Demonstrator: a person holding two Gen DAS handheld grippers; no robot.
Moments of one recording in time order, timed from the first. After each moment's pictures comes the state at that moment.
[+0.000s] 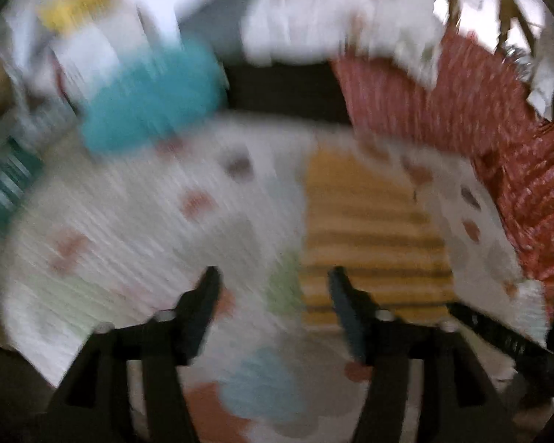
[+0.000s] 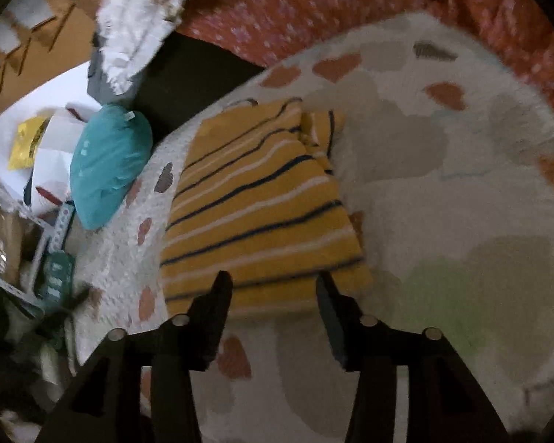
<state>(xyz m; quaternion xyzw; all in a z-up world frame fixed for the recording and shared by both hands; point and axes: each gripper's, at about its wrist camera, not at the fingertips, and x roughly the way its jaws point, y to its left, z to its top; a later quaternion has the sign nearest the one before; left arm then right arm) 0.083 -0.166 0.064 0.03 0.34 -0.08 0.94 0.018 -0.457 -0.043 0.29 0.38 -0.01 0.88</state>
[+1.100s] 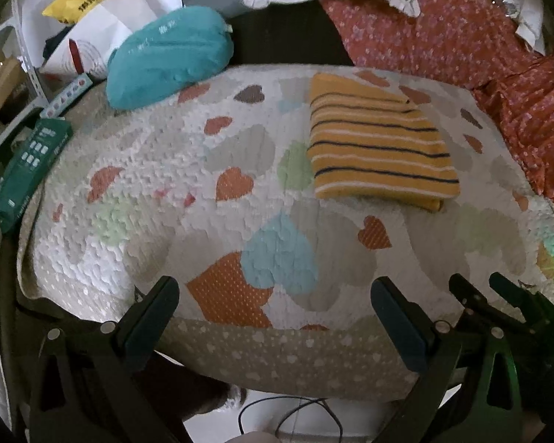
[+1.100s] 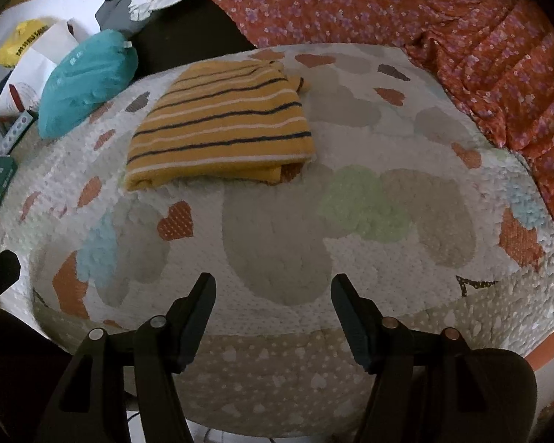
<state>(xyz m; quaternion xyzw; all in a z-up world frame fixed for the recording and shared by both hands) 0.000 -0.165 0.001 0.07 0.46 -0.07 0.88 -0.071 -0.388 -0.073 0.12 0.43 -0.10 0.89</state>
